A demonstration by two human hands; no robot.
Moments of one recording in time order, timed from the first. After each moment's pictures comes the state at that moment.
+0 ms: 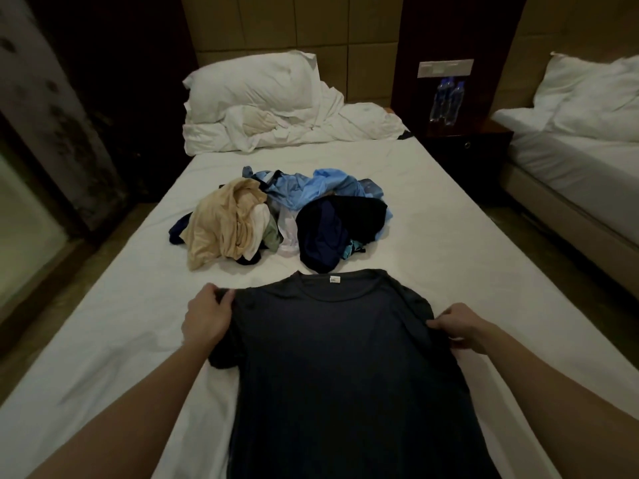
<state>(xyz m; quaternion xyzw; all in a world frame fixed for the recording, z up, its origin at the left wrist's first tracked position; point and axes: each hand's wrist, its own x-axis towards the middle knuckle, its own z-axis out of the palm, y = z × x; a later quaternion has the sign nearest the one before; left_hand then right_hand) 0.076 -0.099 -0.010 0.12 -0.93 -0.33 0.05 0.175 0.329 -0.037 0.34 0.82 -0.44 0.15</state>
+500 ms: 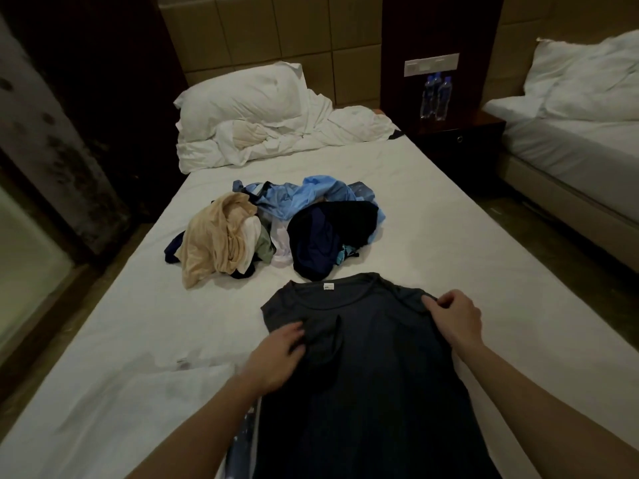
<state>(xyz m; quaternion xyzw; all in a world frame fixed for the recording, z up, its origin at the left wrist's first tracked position) 0.114 -0.019 -0.057 -0.24 -0.94 -0.20 -0.12 0.182 0.314 -0.047 0.36 0.81 -0.44 -0.13</state>
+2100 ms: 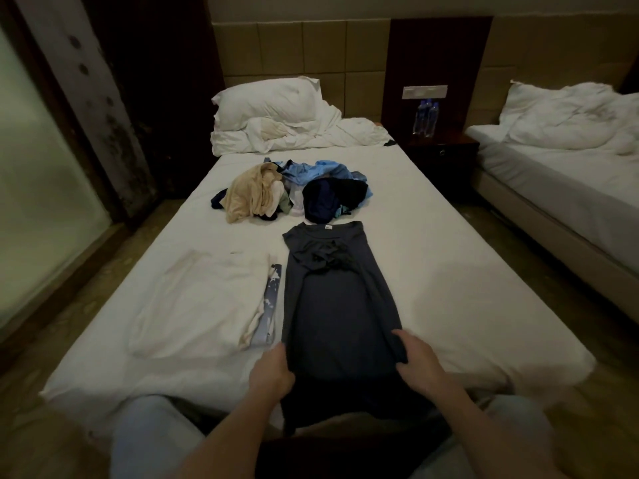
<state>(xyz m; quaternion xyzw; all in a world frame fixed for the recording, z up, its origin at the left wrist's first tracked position) 0.465 -0.097 -0.059 -0.04 -0.97 -0.20 -0.15 0.526 0.197 -0.070 0.11 0.94 -0.33 0.04</state>
